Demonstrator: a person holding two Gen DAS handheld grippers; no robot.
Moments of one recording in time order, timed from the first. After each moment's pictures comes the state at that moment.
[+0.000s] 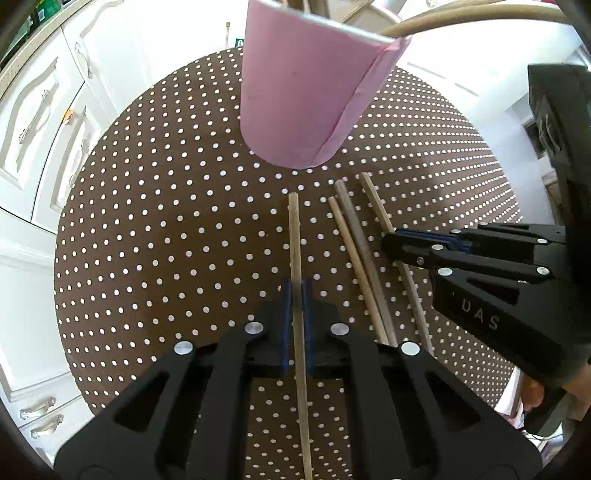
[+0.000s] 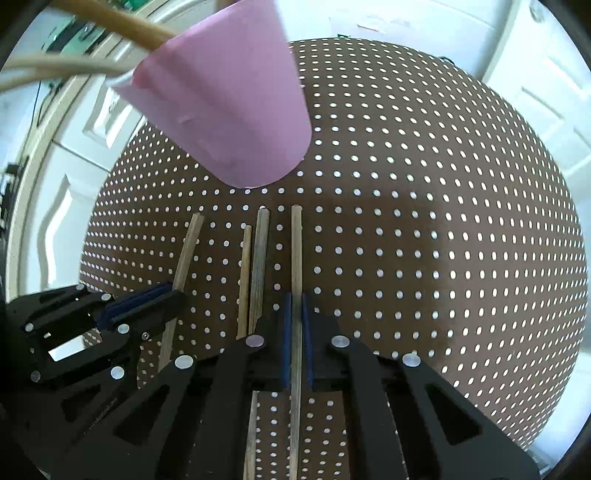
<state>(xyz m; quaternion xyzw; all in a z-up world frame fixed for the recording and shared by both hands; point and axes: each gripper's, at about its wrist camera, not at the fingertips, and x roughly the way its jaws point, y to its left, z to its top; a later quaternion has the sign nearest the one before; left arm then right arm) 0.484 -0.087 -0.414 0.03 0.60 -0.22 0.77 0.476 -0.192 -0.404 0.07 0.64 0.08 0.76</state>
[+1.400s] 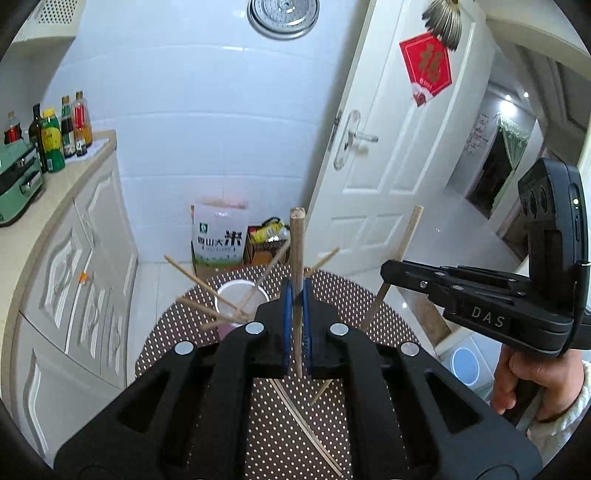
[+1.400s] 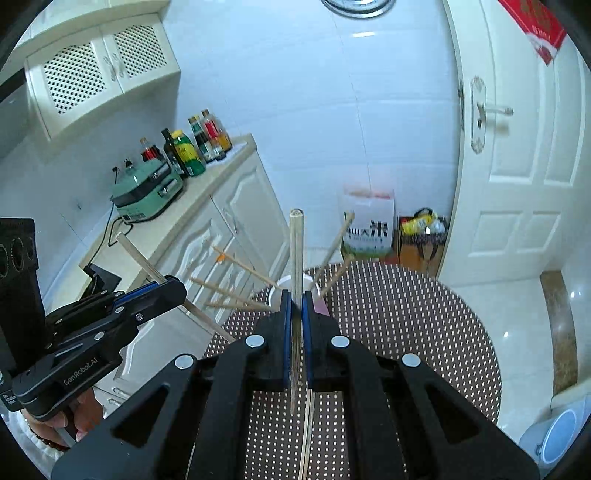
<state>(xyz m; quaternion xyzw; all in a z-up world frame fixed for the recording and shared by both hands) 0.430 -0.058 -0.160 -0.01 0.33 -0.31 0.89 0.385 -0.236 -0.160 0.11 0.36 0.08 0.92</state>
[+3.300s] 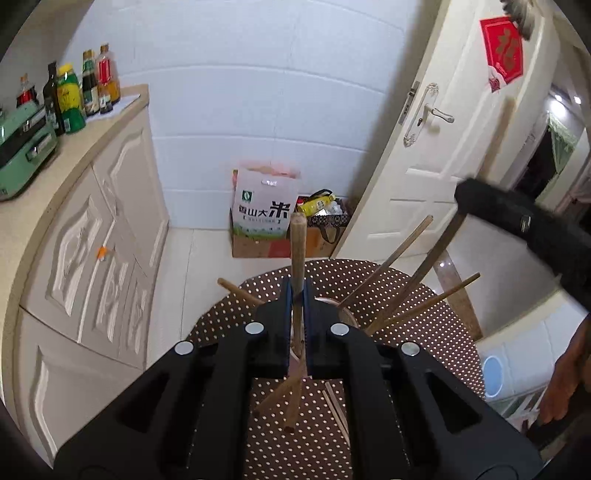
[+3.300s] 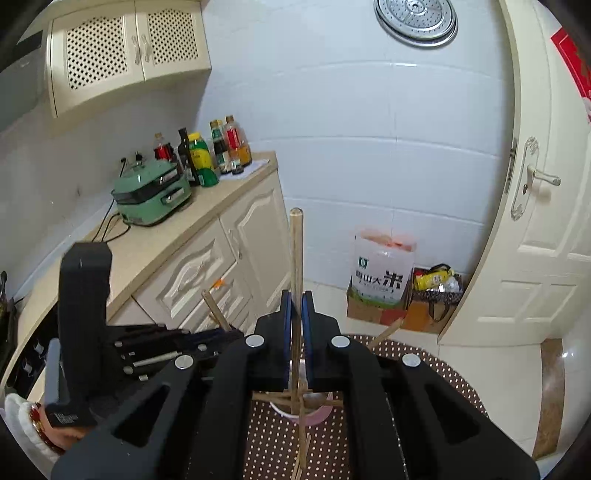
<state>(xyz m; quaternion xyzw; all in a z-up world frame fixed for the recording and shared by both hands) 0.552 -0.058 -0.235 -0.01 0.42 -0.23 0.88 0.488 -0.203 -0.166 0.04 0.33 0.12 0.94</state>
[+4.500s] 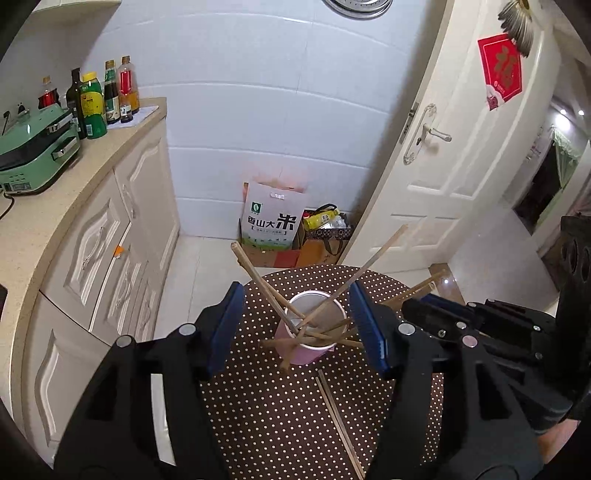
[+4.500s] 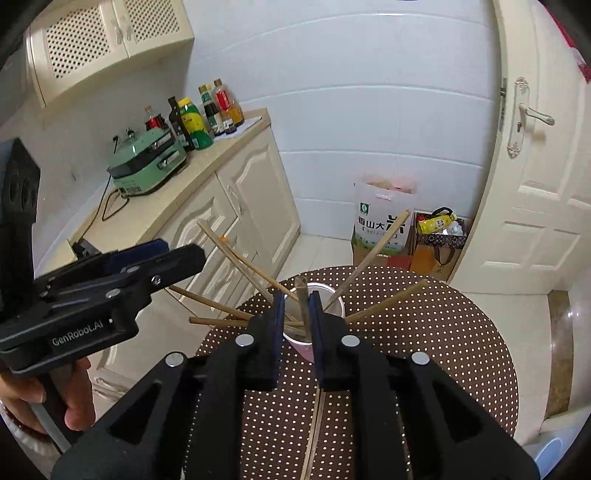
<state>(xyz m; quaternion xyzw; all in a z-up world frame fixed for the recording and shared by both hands) 0.504 -0.041 -0.201 -0.02 0.39 -0.20 0.90 0.449 -0.203 -0.201 0.08 0.40 0.10 0.91</state>
